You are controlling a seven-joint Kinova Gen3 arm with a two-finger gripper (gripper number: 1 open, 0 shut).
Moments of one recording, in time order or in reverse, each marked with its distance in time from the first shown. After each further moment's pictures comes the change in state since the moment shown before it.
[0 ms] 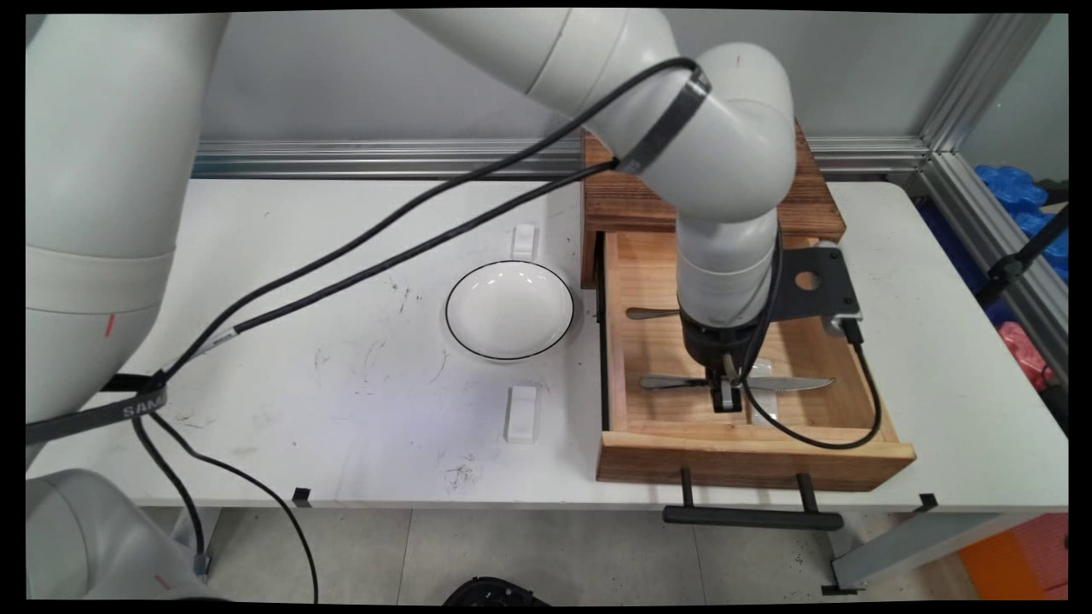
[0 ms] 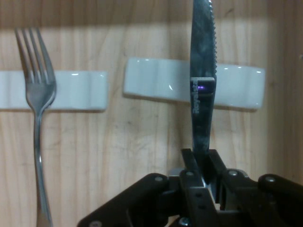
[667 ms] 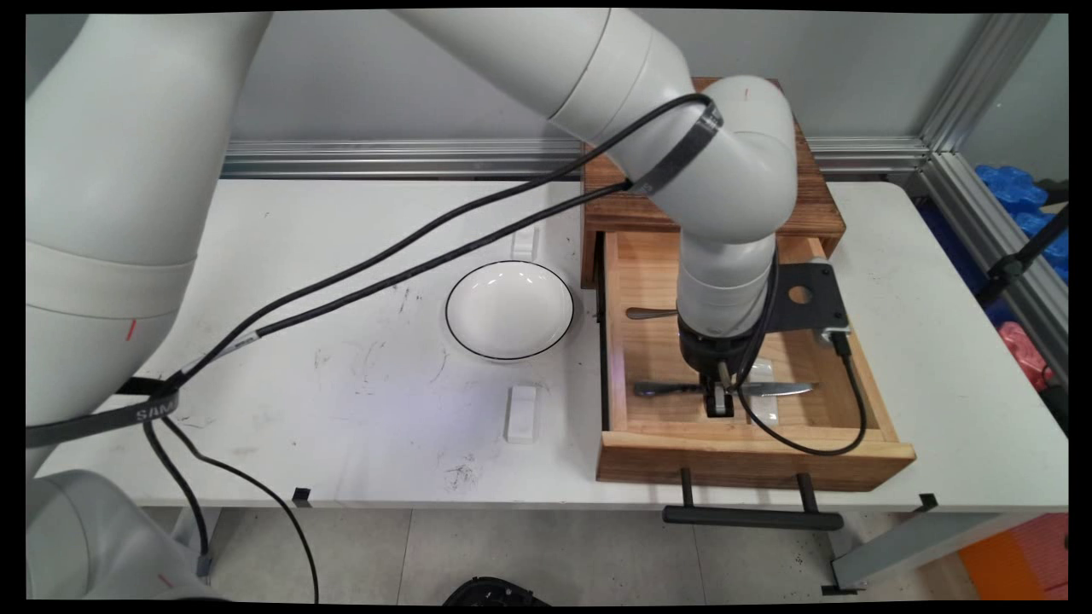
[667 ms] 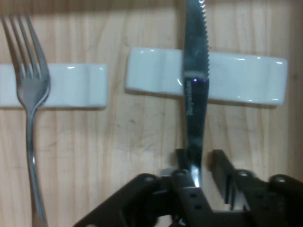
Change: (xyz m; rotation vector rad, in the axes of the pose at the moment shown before) arm 0.001 -0.004 0.024 0.004 -0.032 0.009
